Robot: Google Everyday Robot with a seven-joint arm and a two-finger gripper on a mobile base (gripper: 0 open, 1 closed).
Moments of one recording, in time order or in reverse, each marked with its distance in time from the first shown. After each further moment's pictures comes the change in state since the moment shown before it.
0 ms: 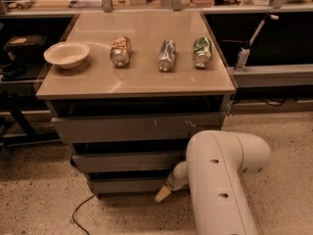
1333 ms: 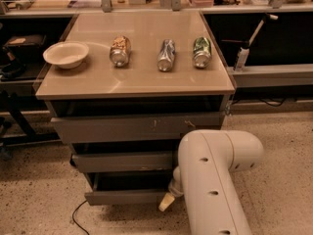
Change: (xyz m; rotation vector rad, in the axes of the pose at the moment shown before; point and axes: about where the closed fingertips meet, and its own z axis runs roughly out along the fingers) arm 0.039 0.013 0.007 -0.041 0.138 -0.003
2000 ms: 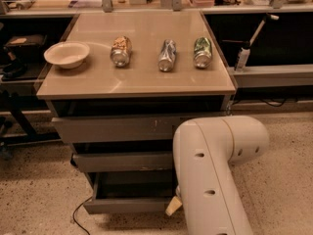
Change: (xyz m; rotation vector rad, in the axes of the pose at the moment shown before) arm 0.046 0.014 -0.049 0.044 0.060 0.099
